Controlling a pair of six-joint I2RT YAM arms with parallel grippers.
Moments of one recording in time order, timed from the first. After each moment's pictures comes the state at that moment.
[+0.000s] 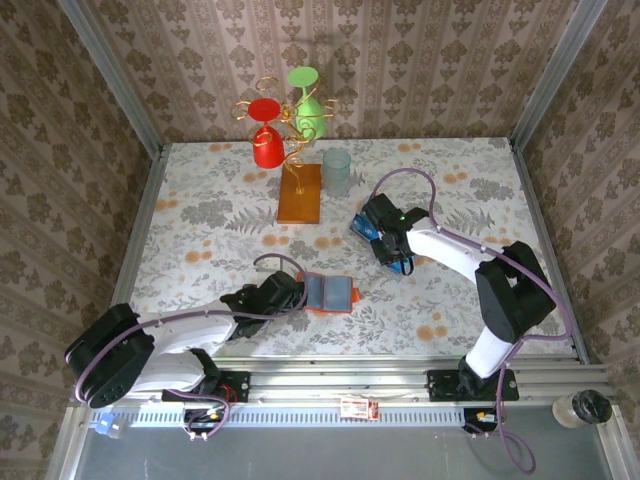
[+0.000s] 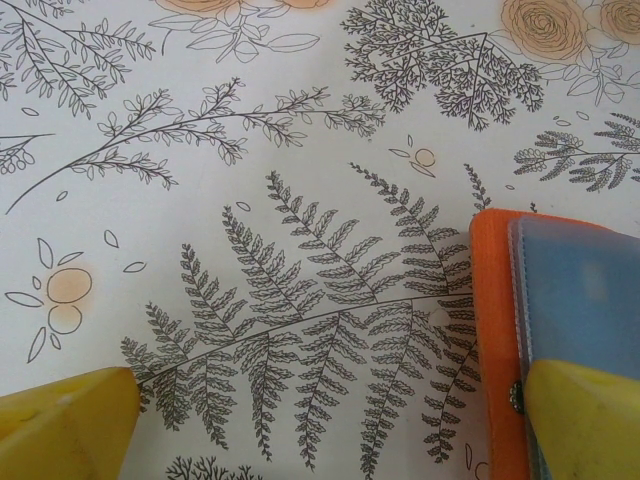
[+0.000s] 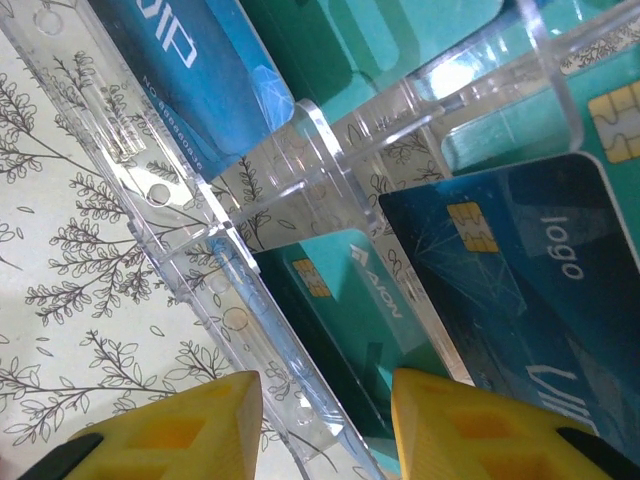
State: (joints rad) left arm -0.95 1.23 0.41 -0.11 -0.45 -0.76; right arm 0.53 1.69 1.14 -0.74 0.27 0.21
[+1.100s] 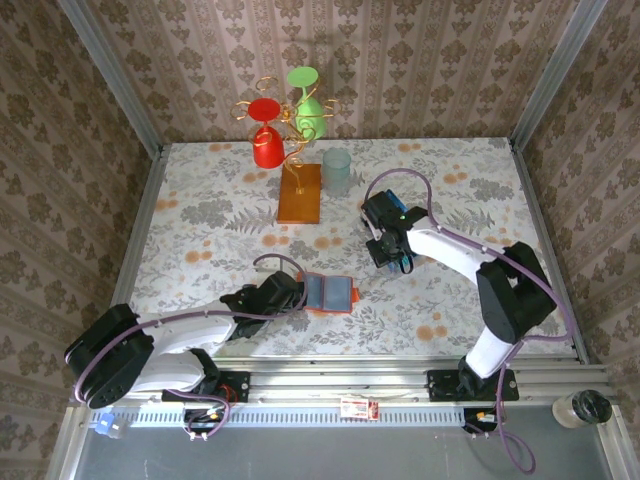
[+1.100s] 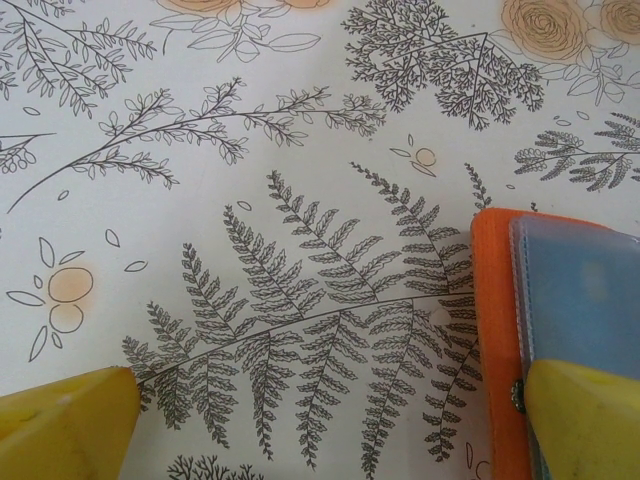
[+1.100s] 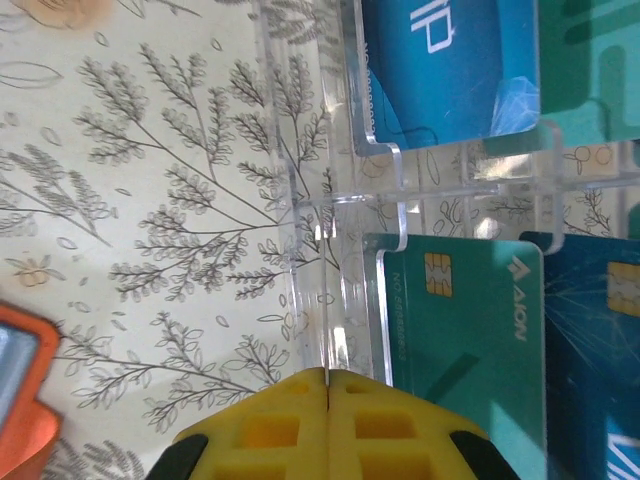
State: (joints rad) left arm -0.95 1.22 0.41 -0.11 -0.45 -0.76; right arm 0.53 1.67 1.15 -0.72 0.17 0.10
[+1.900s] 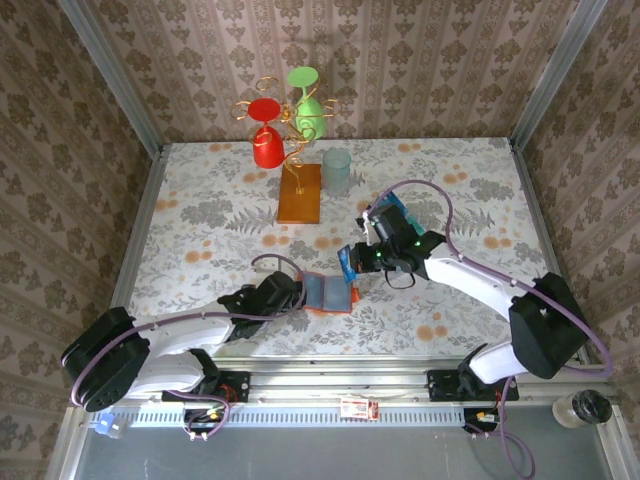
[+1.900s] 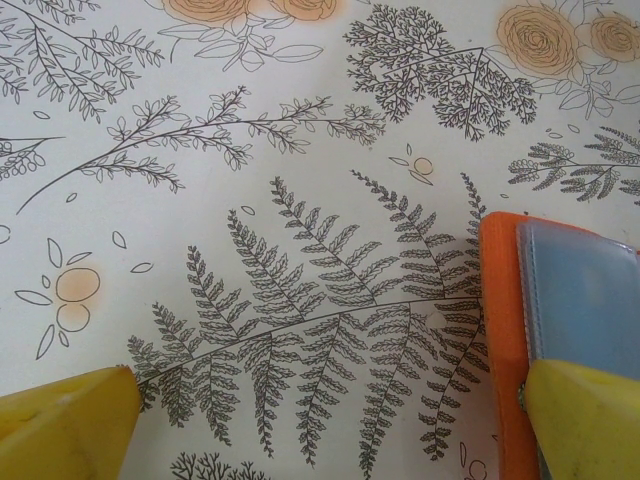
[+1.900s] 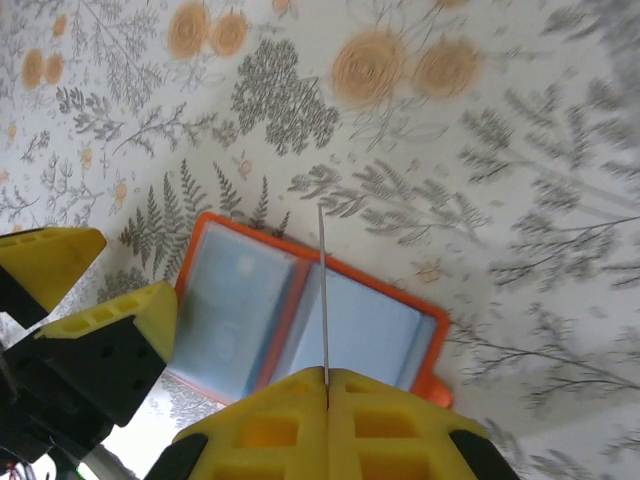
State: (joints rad) left arm -0.95 1.20 0.40 -0.11 -0.45 -0.77; right arm 0.61 1.46 0.93 -0.36 -0.25 0.54
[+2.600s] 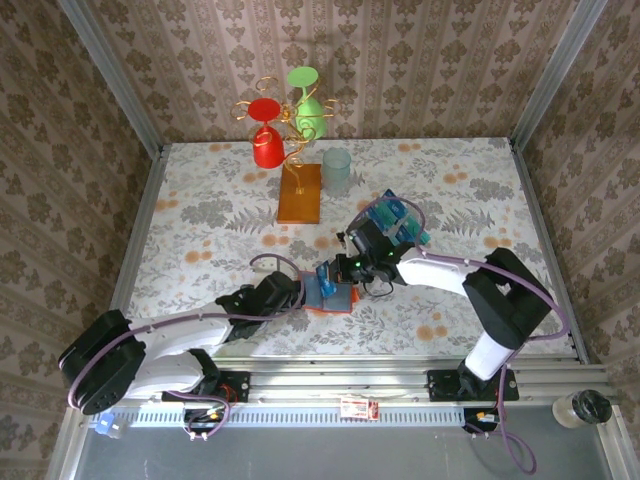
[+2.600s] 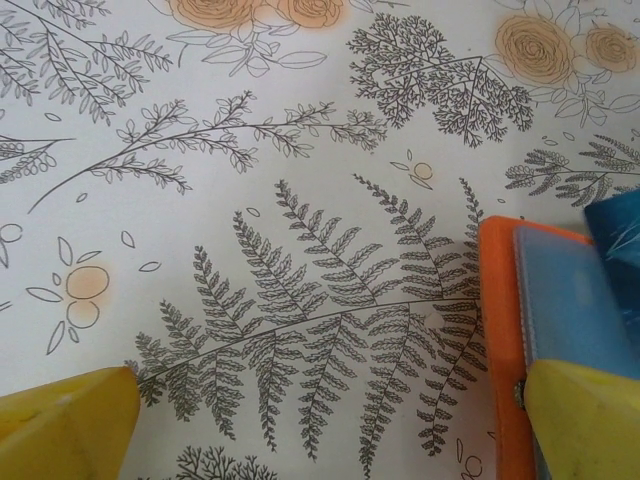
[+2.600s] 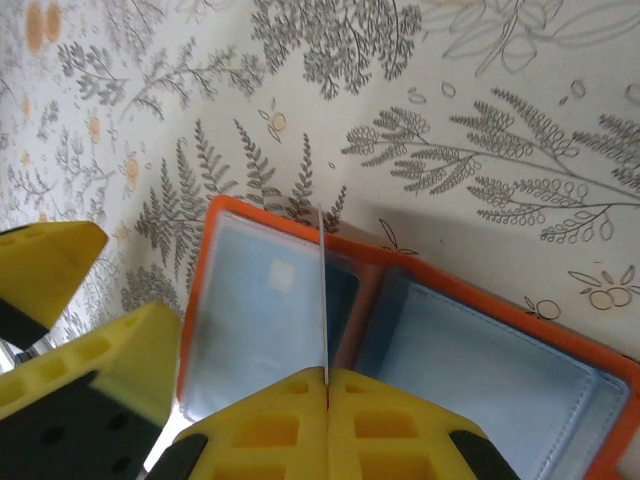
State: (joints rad) left arm -0.95 1.17 0.40 -0.13 -0.46 -0.78; right arm 0.68 1.67 0.90 -0.12 -0.35 0.68
